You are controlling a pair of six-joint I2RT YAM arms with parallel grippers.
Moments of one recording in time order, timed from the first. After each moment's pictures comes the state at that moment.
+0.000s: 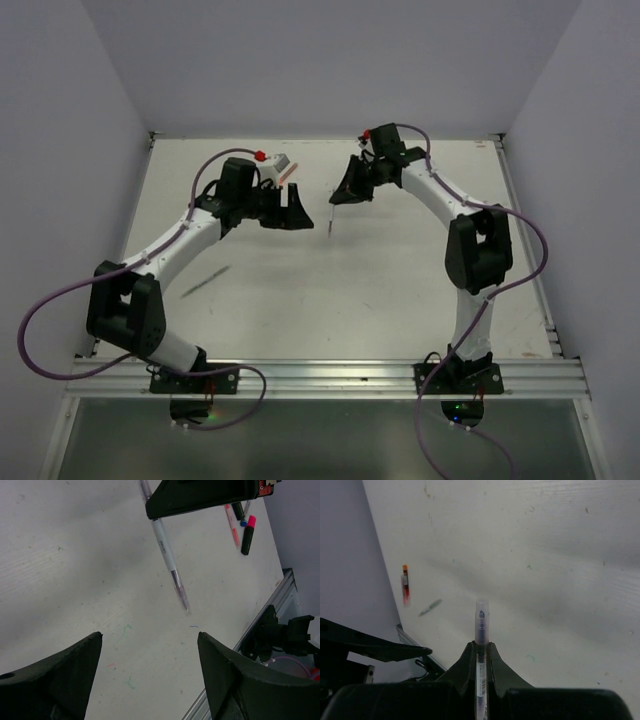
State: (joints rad) left arm -0.36 1.50 1.13 -0.33 0.57 -0.34; right arm 0.37 2.02 1.73 -0.66 -0.51 0.66
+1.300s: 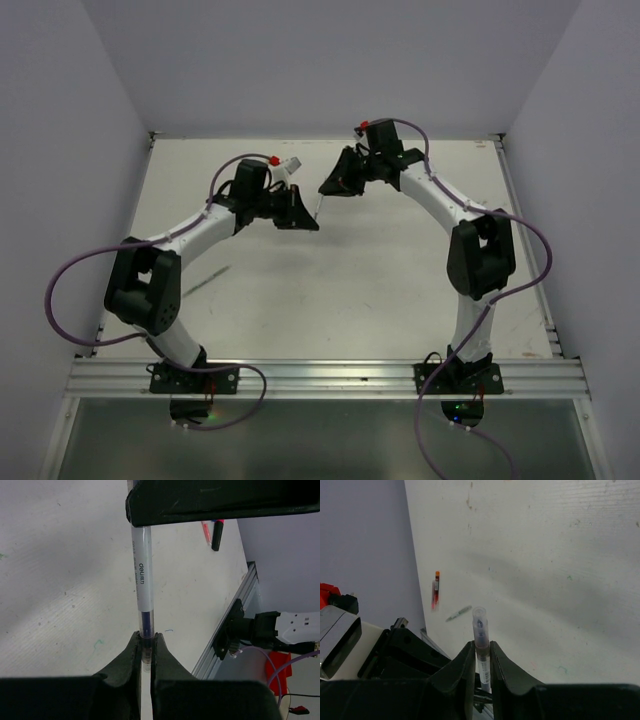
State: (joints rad) left arm -0.39 1.66 1.13 -0.17 0.74 -0.47; right arm 0.42 1.97 1.71 -0.50 -0.54 0.81
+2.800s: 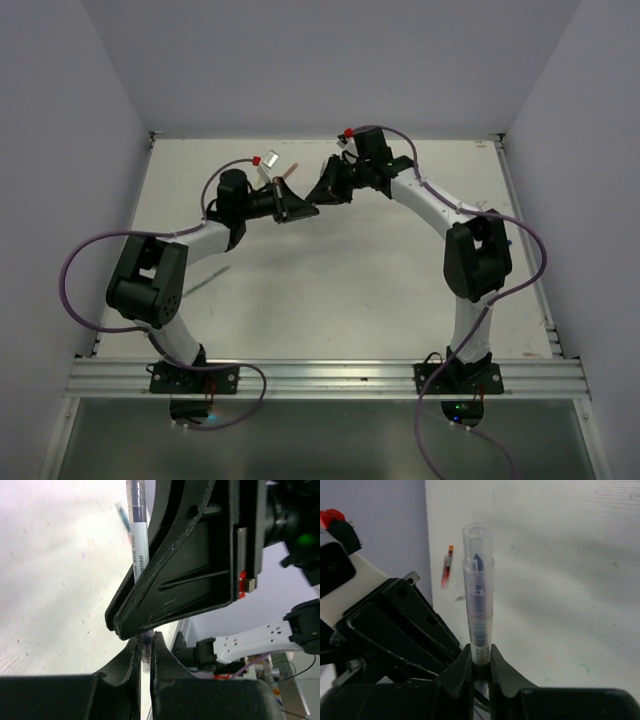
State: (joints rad) left arm -0.32 1.71 0.95 0.47 0.91 -0.89; right arm 0.47 1.96 1.66 -0.46 -0.60 0.79
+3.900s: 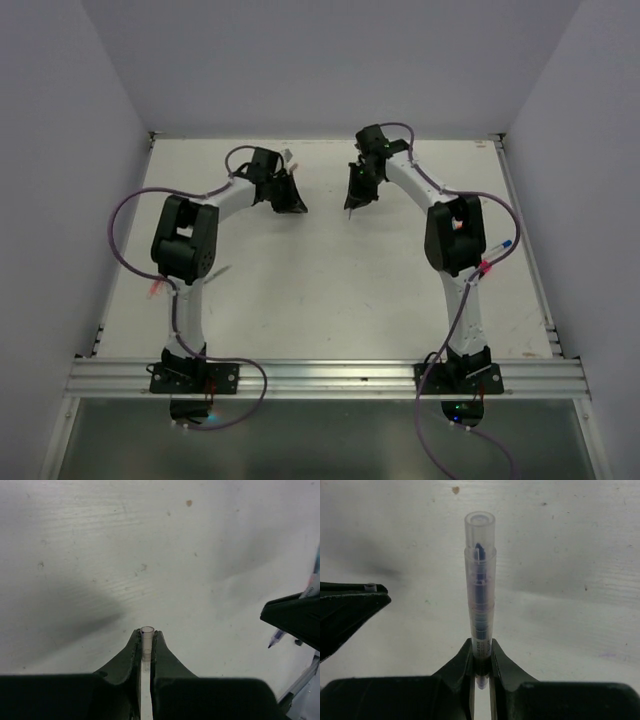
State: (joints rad) left arm -0.32 2.08 1.49 -0.28 0.41 -0.53; right arm 0.39 2.24 2.00 -0.89 -0.21 0.49
